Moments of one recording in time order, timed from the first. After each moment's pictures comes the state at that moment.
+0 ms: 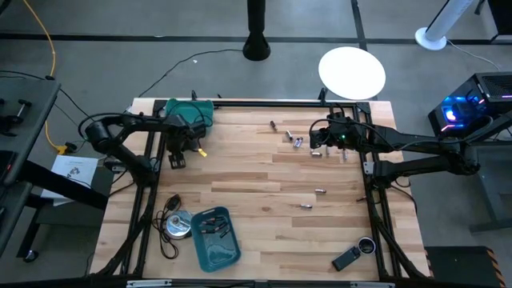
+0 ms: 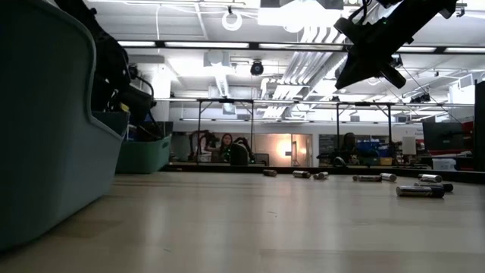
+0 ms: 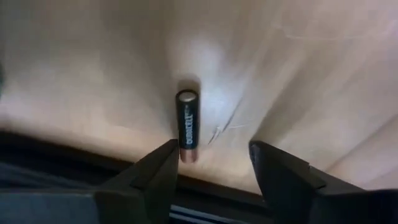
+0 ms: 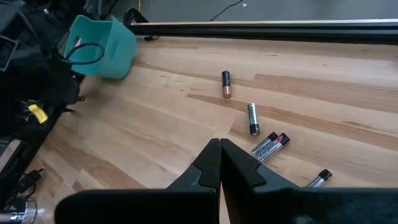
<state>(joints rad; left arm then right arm) 0.66 1.55 0.66 -0.98 -0.26 0.35 -0.24 0.96 0.76 -0.48 0.34 0.88</state>
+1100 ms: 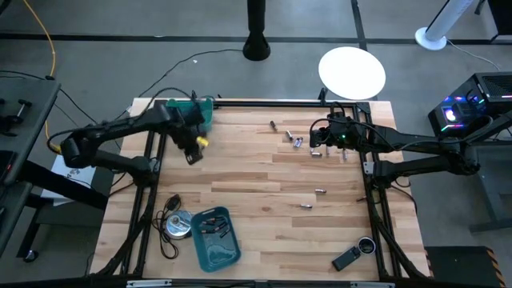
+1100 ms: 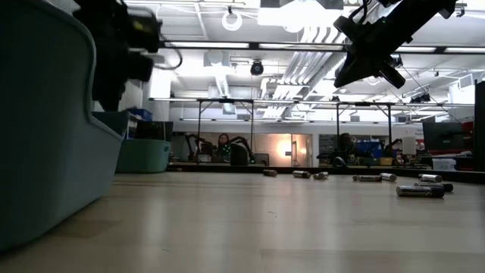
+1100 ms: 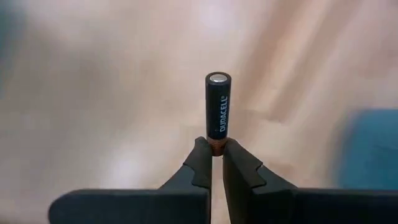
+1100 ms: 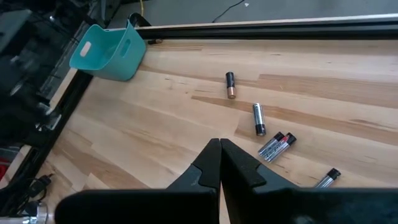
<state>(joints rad) 0.47 1.22 0.90 -1.06 0.24 -0.07 -0.23 0.96 0.76 -0.47 0.34 0.91</state>
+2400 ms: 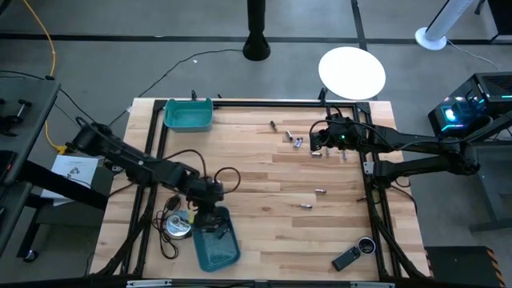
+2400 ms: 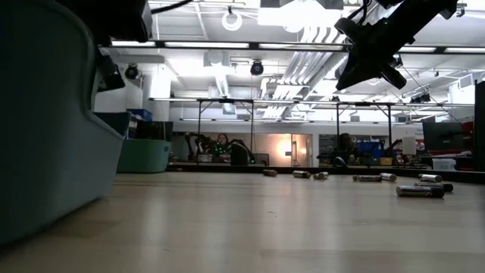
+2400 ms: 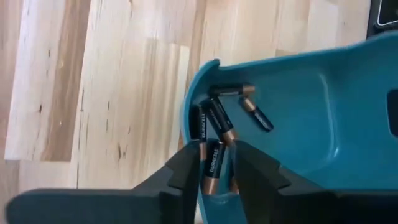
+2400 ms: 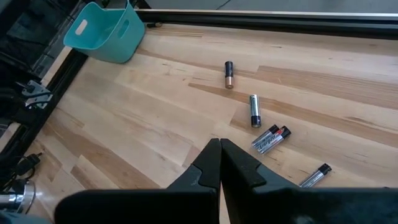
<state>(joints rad) -0.35 1.41 0.90 -0.63 0.11 -0.53 -0.23 0.96 0.76 -0.50 0.30 0.85</state>
